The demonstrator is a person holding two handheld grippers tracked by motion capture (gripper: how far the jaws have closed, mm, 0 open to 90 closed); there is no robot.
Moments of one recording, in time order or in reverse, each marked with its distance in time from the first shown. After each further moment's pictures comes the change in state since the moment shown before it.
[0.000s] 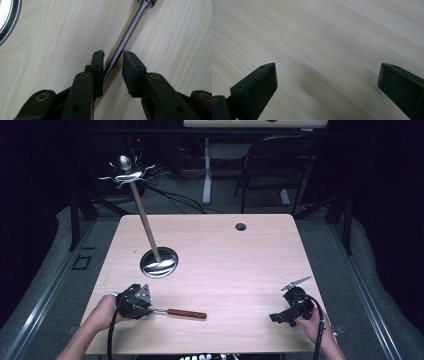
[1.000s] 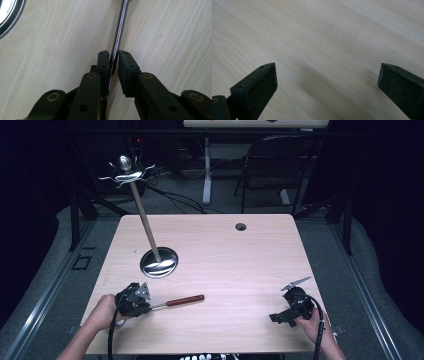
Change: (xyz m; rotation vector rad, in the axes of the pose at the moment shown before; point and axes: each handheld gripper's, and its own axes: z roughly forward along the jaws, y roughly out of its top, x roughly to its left) left arm 0.004 -0.001 0.000 0.018 0.008 -0.054; right arm 0.000 0.000 0.000 0.000 -0.003 0.001
